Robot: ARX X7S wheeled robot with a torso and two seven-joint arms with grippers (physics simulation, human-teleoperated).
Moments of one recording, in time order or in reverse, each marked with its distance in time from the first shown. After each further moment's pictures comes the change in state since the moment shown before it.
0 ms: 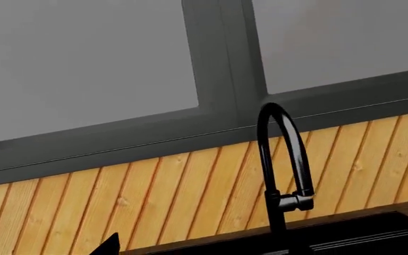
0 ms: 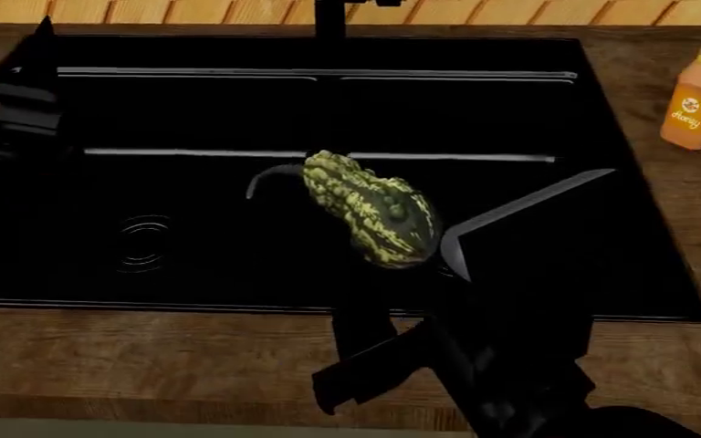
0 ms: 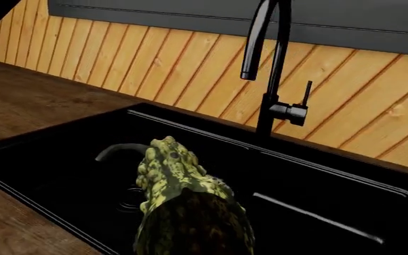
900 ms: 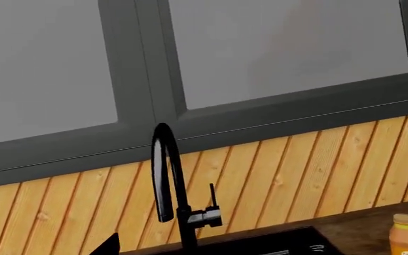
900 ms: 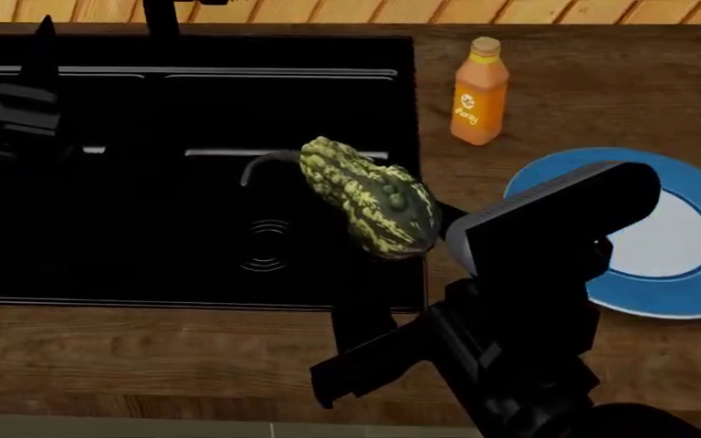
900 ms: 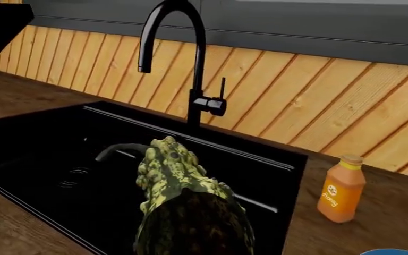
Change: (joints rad) left arm -0.001 -0.007 0.000 0.004 -0.024 0.003 -0.010; right arm 0.004 0.004 0.009 -0.008 0.006 -0.023 -0.007
